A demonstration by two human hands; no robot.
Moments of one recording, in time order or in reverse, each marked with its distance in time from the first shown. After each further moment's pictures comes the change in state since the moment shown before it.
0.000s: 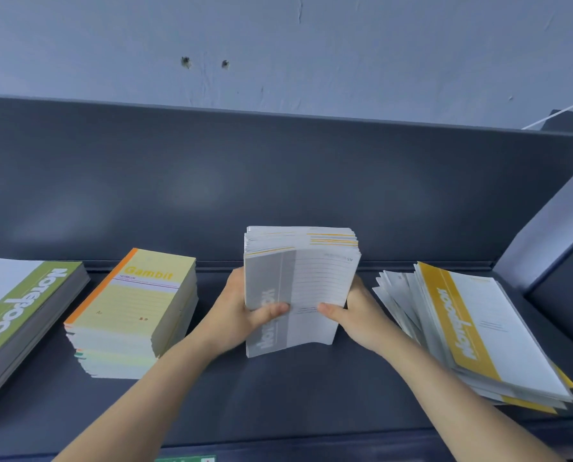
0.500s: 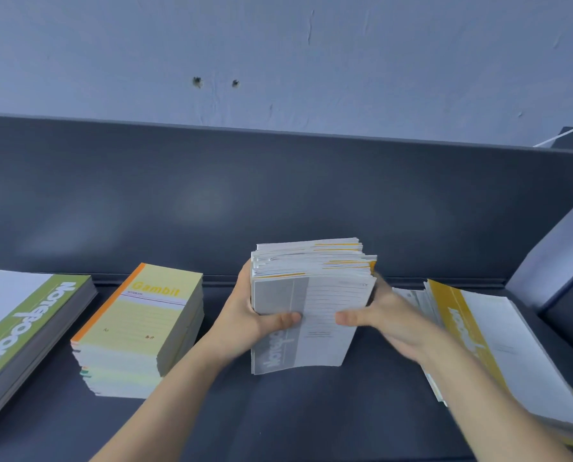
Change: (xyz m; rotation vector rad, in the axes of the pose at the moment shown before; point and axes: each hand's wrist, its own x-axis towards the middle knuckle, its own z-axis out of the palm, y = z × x) left_hand 0.005 0.007 -0.003 -0.263 0.088 -0.126; right_hand 0.007 -0.022 -0.031 0.382 -0.115 0.127
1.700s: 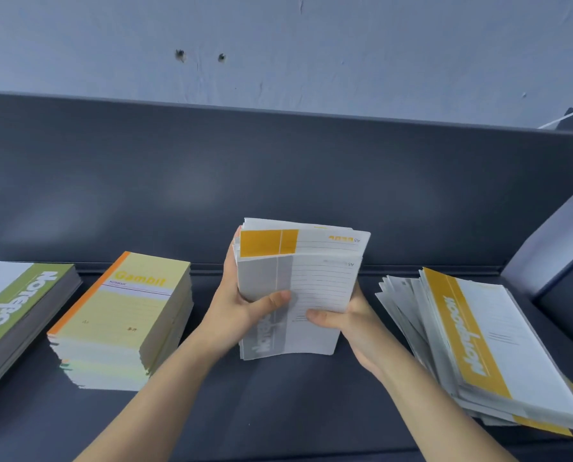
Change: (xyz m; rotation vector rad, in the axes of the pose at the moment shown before) left_hand 0.001 0.001 0.008 -0.040 0.091 0.040; right_hand 0.011 0.044 0.028 0.132 0.082 -0.087
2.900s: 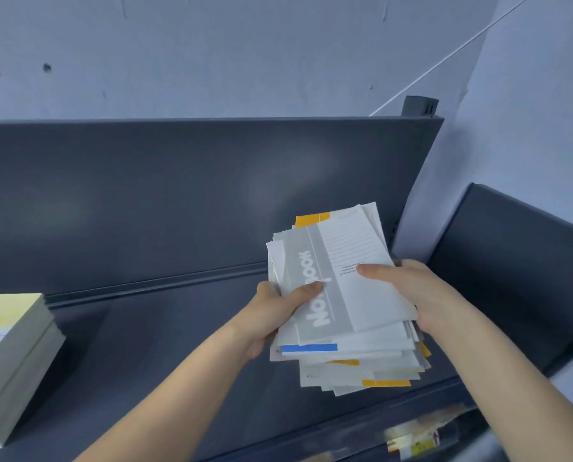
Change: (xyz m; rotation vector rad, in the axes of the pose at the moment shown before) left_hand 0.025 0.015 0.209 -0.110 -0.369 -0.565; right_hand -0.088 -0.062 -0.212 0.035 0.454 0.345
